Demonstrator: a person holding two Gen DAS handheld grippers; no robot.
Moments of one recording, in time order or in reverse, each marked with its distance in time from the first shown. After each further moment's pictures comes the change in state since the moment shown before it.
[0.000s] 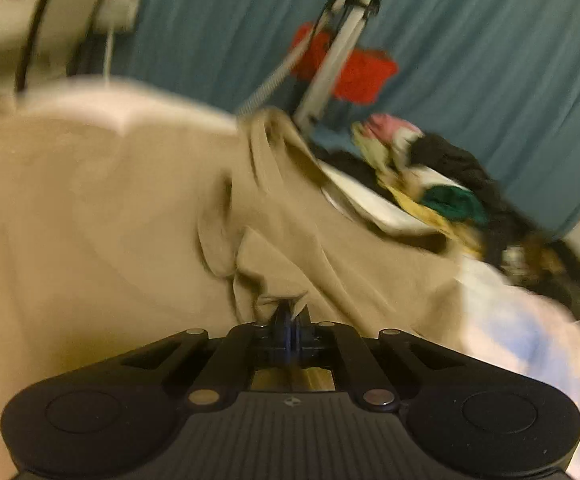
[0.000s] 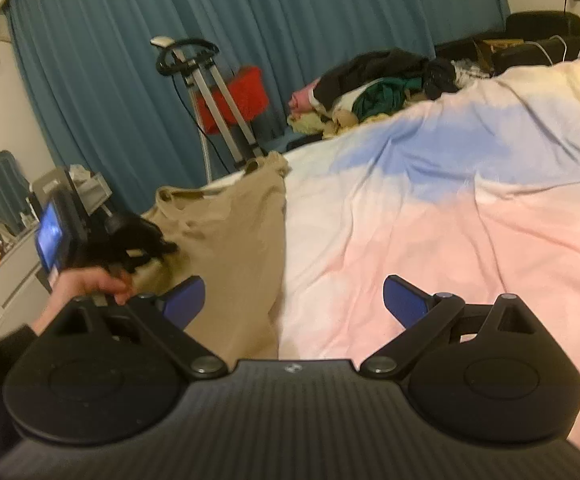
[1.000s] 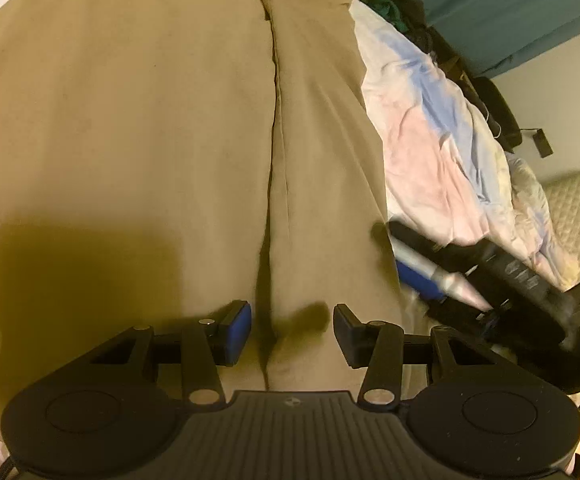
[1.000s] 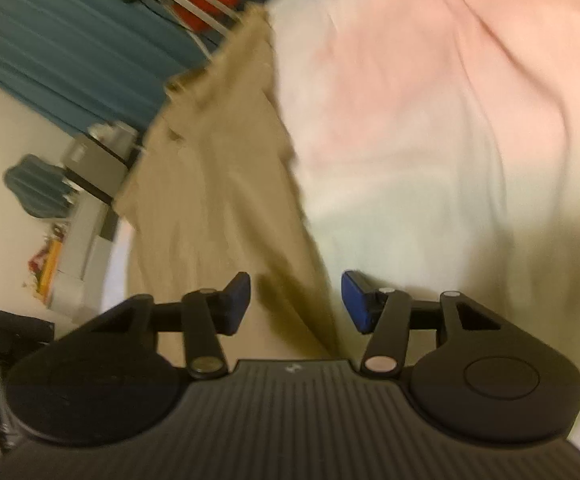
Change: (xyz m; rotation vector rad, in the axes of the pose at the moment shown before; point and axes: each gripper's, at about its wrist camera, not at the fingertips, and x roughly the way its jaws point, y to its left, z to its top) left arm -0.244 0.071 -0.191 -0.028 0.619 -0.382; right arm -0.039 -0.022 -0.085 0.366 0.428 0.143
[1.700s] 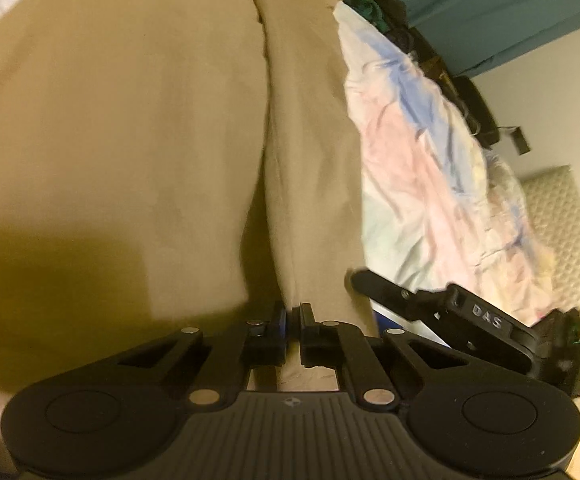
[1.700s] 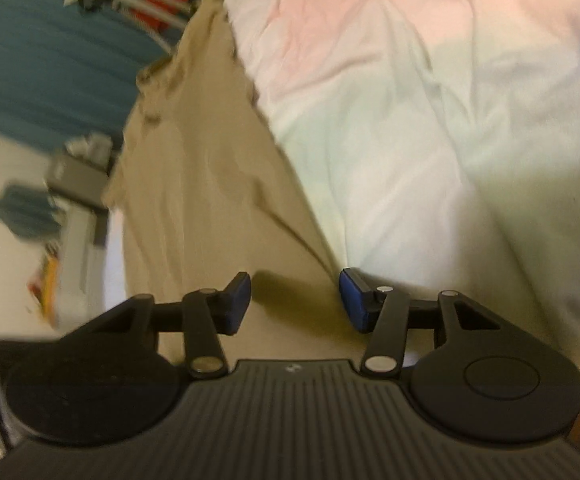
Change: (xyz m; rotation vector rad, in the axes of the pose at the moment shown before) left arm -0.021 0.014 -0.017 0.027 0.001 -0.018; right arm -0.028 0.008 -0.052 0.099 0.045 -0.054
